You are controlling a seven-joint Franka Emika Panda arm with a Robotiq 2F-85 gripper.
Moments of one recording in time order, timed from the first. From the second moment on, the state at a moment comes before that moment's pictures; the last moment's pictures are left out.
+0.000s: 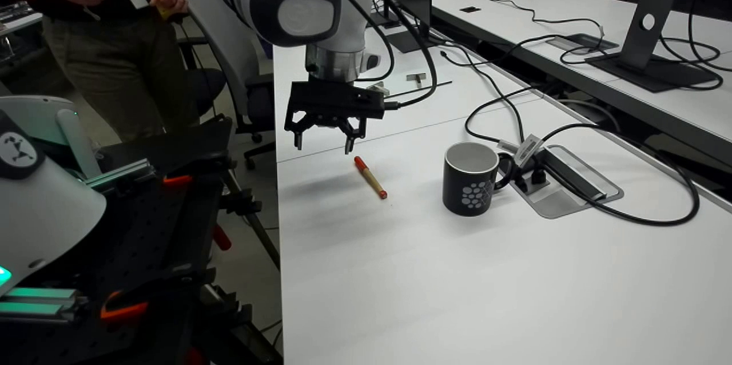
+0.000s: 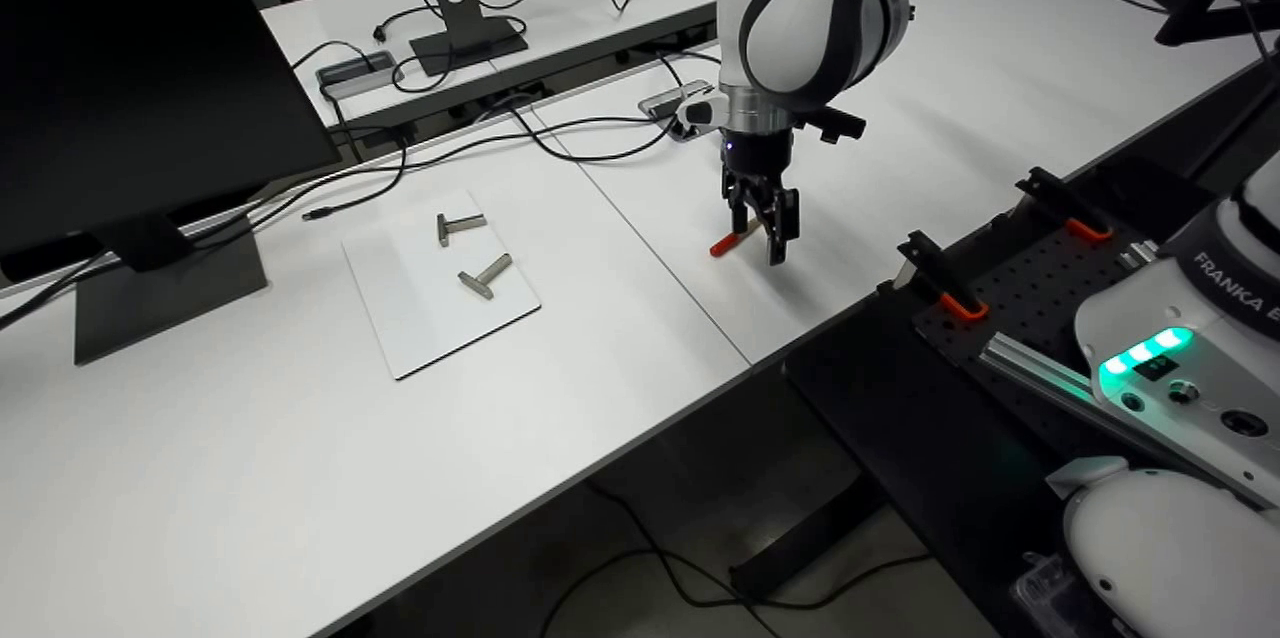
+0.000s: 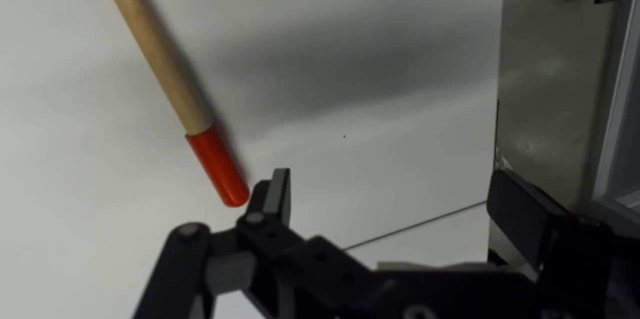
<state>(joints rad) -0.10 0.61 0.36 -2.45 -0.15 2.77 -1.05</state>
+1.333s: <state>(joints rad) 0.09 0.68 0.17 -2.33 -0.33 2.77 -1.06</state>
